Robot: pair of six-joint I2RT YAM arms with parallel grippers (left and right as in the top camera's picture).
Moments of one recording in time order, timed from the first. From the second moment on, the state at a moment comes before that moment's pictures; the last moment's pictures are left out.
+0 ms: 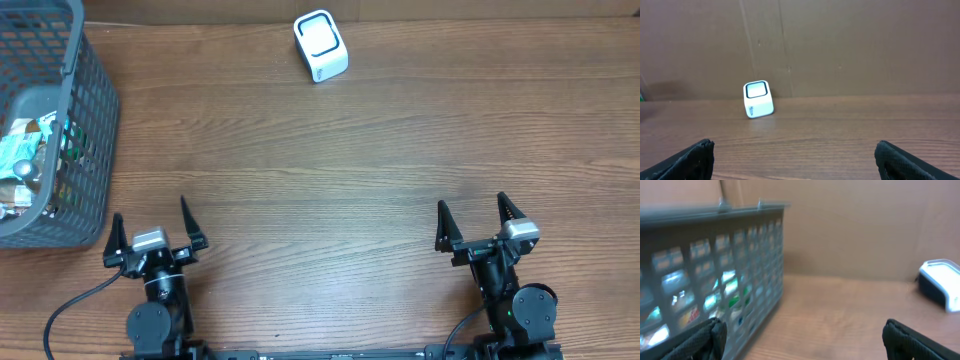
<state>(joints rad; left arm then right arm) 0.04 0.02 0.01 0.14 -0.21 0.06 0.16 0.01 0.02 0.04 -0.01 0.12</state>
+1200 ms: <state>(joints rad) 0.04 1.27 2.17 -1.42 0.07 0.07 0.16 1.12 1.64 -1.03 -0.02 0.24</state>
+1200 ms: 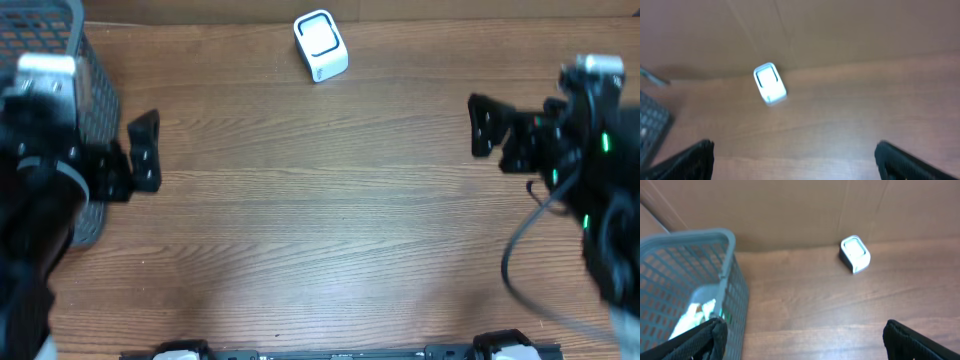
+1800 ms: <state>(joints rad) 0.13 1.53 2.19 -1.35 -0.27 0.07 0.16 1.57 1.90 -1.29 -0.17 0.24</state>
